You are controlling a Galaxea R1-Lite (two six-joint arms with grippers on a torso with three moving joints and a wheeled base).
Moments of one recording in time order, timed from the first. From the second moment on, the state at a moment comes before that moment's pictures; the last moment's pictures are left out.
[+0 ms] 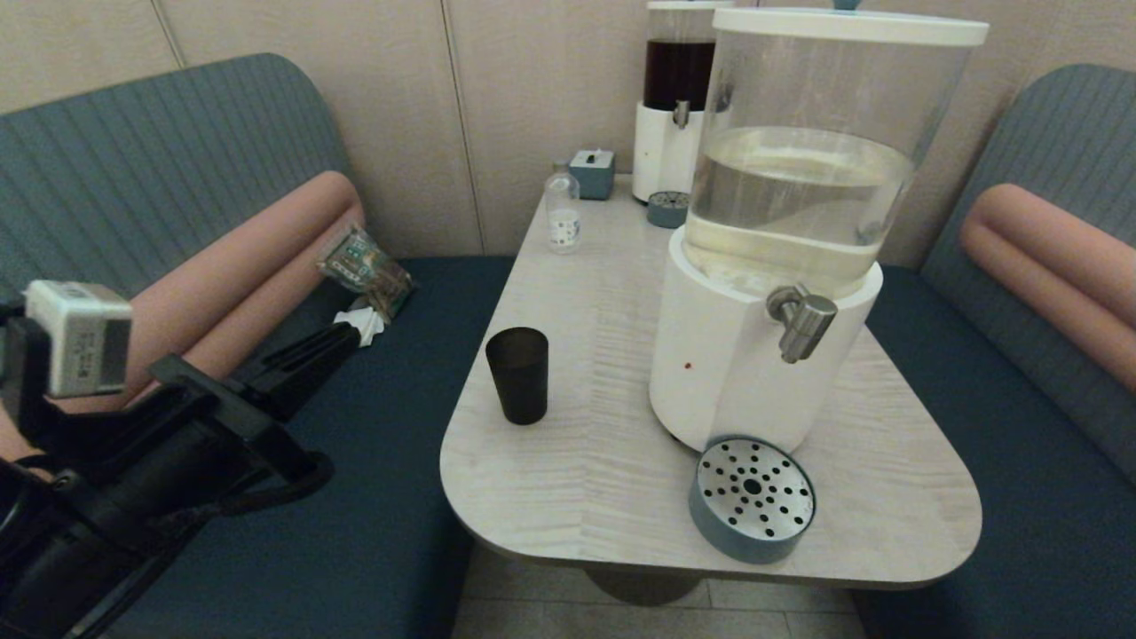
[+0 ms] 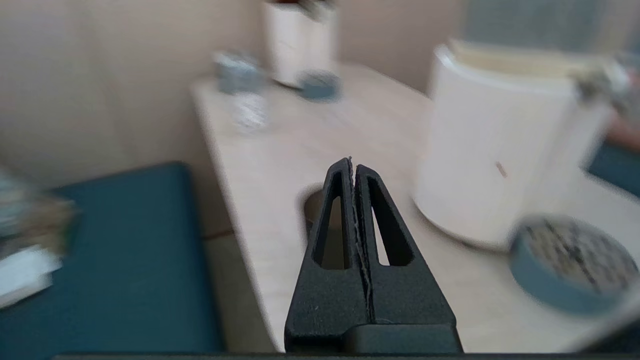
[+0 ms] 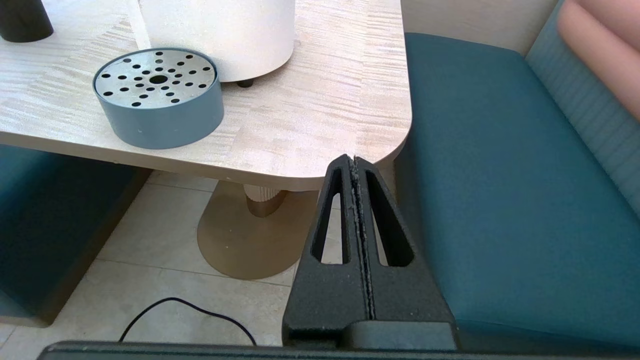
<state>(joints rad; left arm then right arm) -0.26 1.38 -0.22 -1.43 -0.22 0.00 -0.01 0.00 0.00 -0.03 0.01 -0.05</state>
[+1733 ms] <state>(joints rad) 0.02 0.02 -0.15 -0.30 -0.13 0.22 -0.01 0.00 0.00 -0.03 0.01 -0.05</state>
